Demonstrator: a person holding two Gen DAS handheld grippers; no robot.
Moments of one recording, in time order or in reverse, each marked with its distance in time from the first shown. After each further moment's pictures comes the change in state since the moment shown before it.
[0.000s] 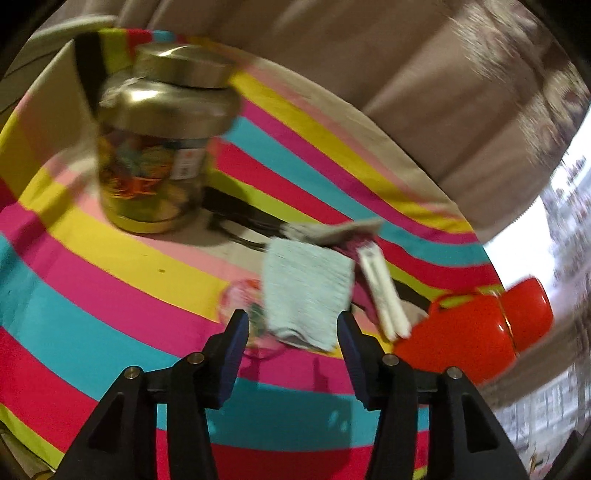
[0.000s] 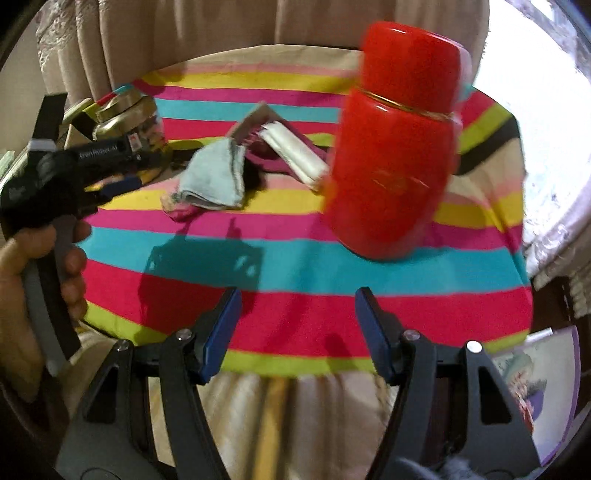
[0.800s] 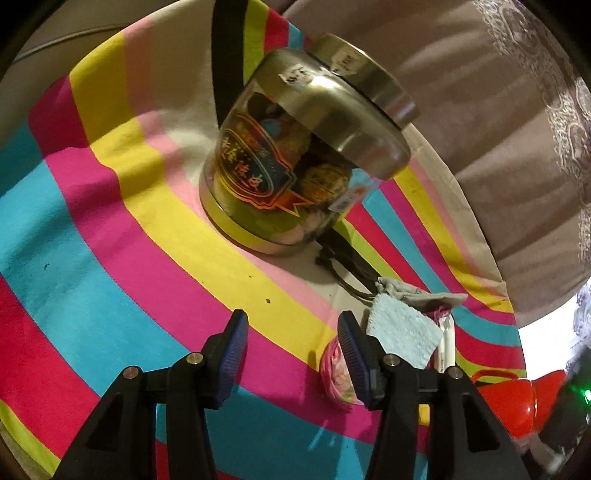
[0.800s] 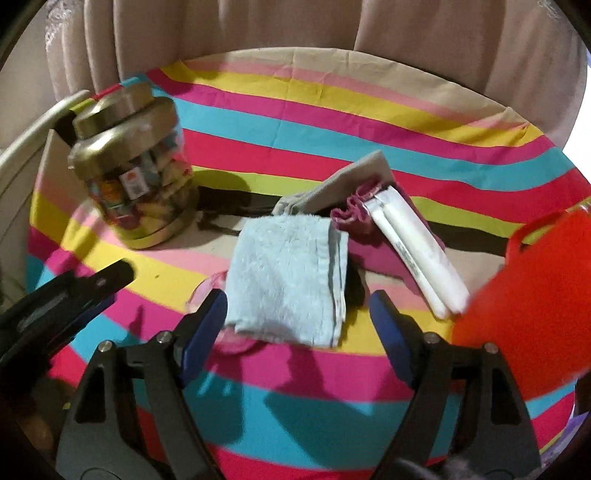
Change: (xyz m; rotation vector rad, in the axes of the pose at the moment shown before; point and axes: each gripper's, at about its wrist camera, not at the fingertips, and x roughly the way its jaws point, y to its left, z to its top) left arm 0.005 0.086 0.009 -0.270 -0.102 0.107; right arm 0.131 0.099 0.107 -0.099 -0.045 0.020
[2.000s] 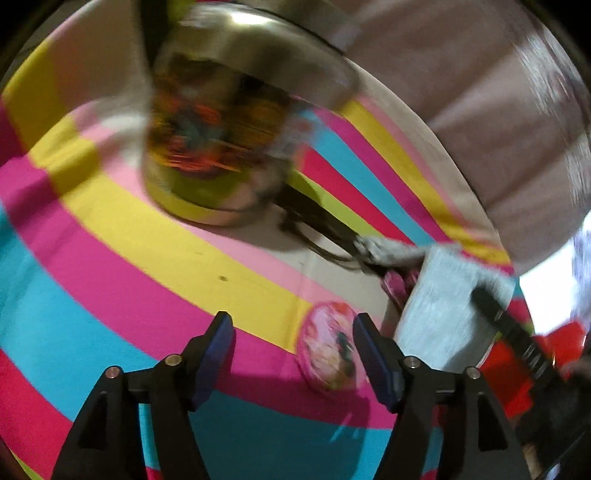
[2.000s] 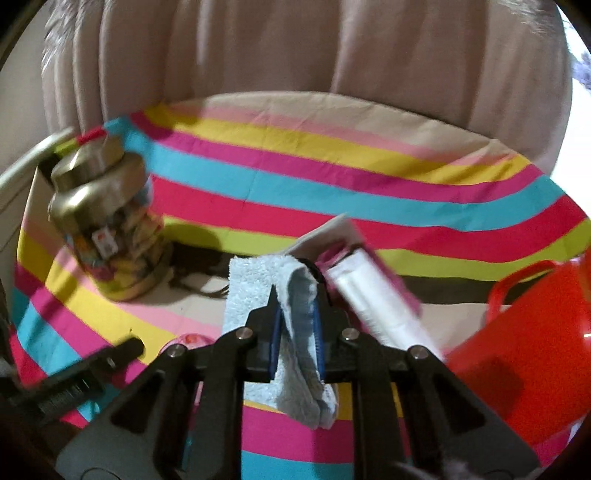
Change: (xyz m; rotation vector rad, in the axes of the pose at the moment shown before) left arm 0.034 -0.034 -0.017 0.205 0.101 -0.048; right arm -0.003 -0.025 0.017 0.024 -0.193 -0.043
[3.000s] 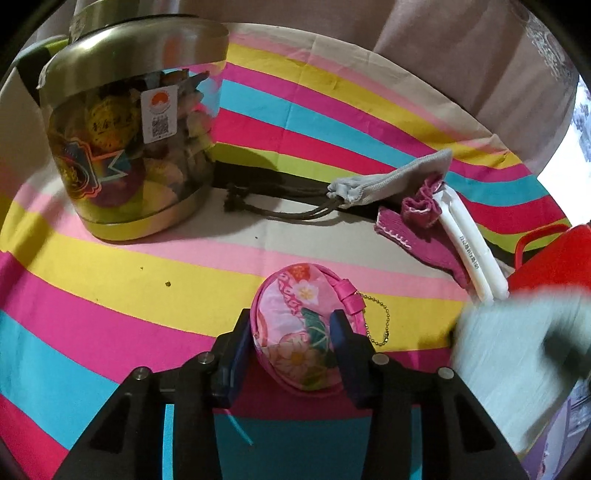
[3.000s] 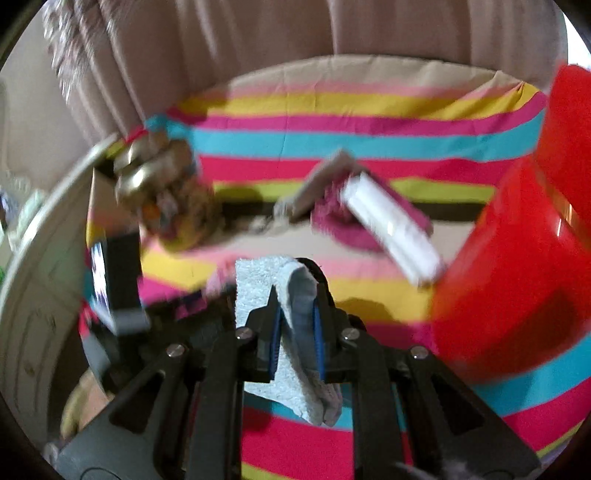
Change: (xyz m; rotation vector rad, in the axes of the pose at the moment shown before) left arm 0.045 -0.041 -0.011 0.305 0.056 0.124; right arm -0.052 -0.036 -0.043 0.096 0.200 0.263
